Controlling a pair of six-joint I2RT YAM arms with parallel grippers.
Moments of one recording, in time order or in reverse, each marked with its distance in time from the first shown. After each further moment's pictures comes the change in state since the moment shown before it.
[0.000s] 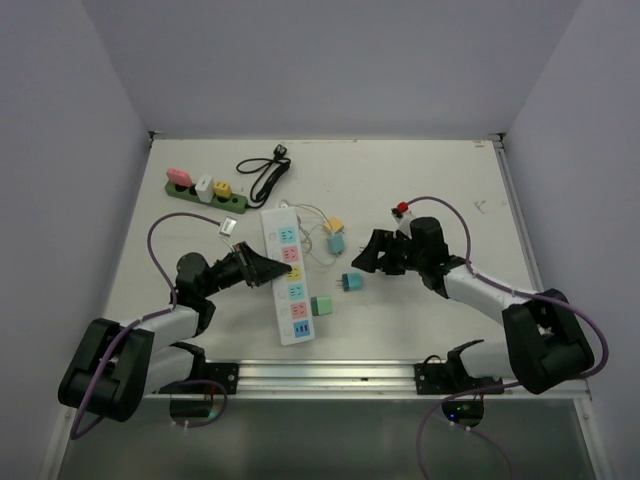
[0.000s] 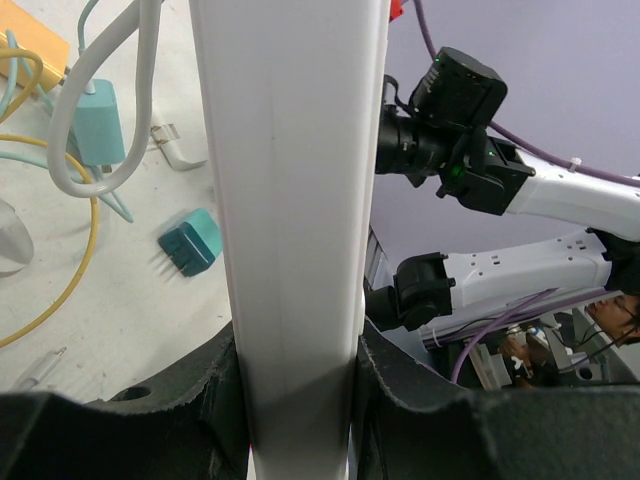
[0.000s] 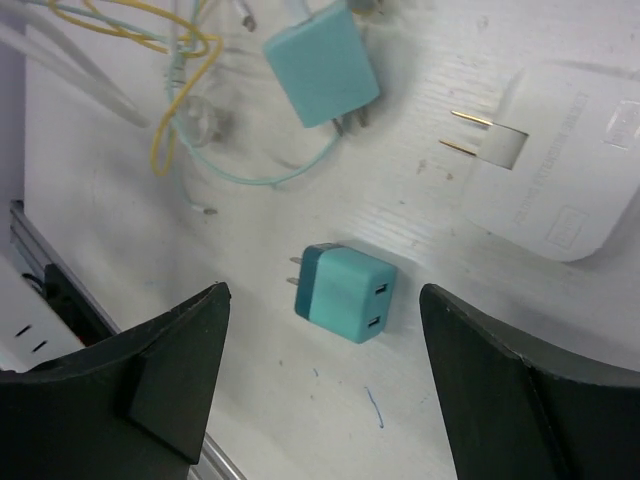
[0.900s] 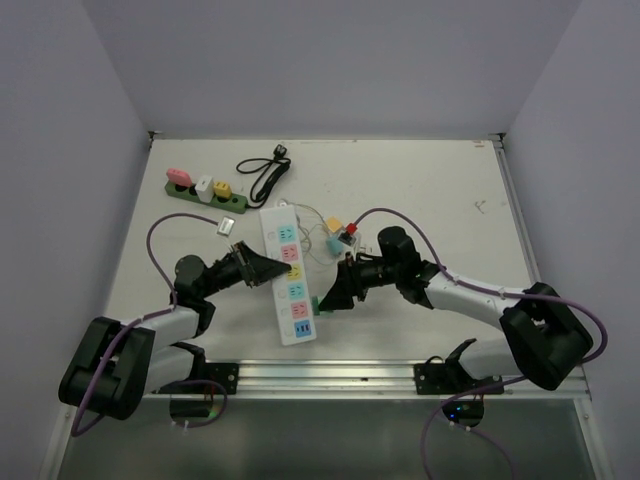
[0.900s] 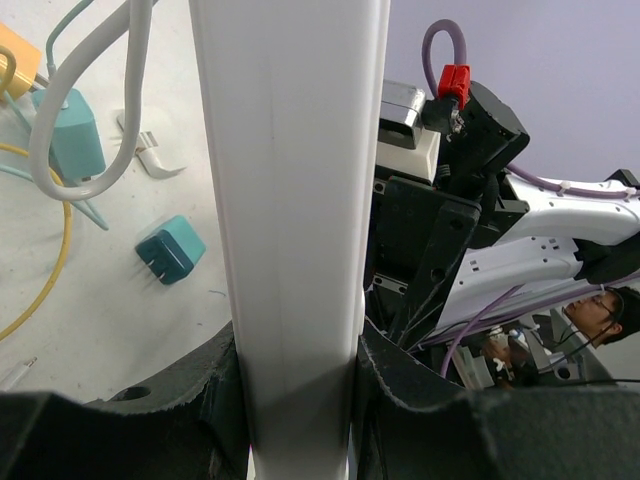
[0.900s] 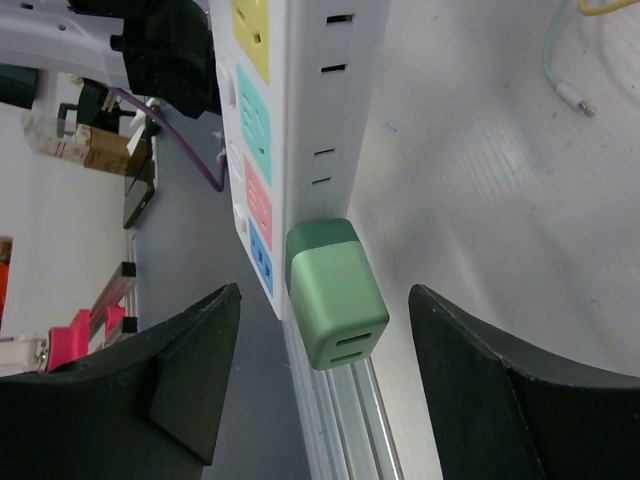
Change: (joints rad) left arm 0.000 0.010 -0.008 0.075 0.005 -0.063; right arm 0.290 -0.002 0.029 0.138 -0.435 -0.037
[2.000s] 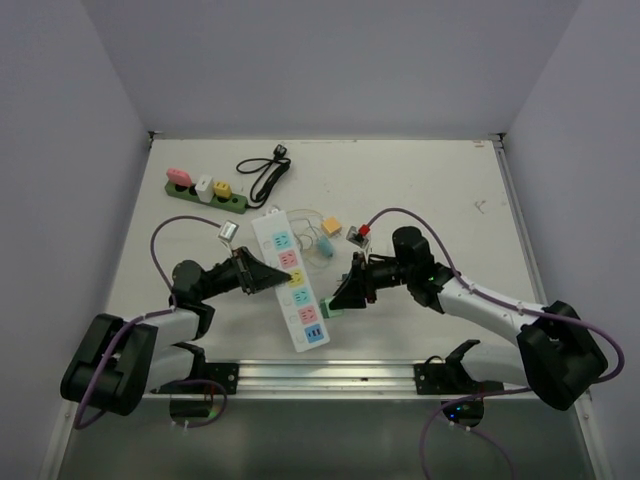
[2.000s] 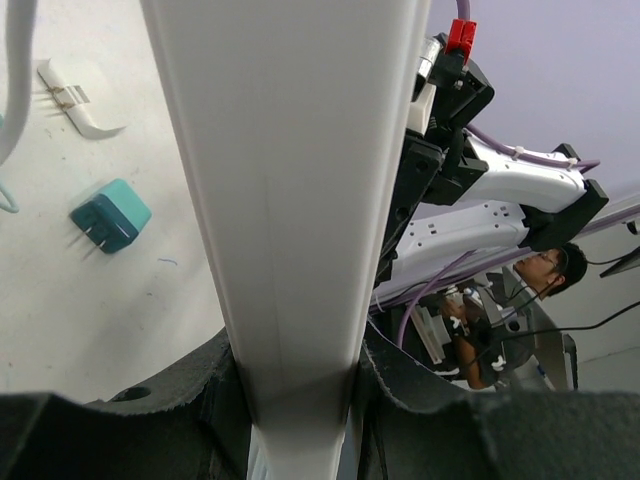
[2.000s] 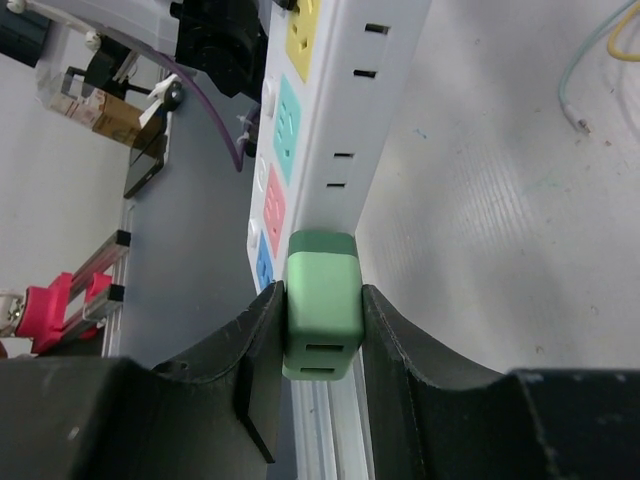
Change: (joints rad) left arm 0.005 0.023 -0.033 0.126 0.107 -0.103; right arm -0.054 -0.108 -0.039 -0.013 -0.120 -0.101
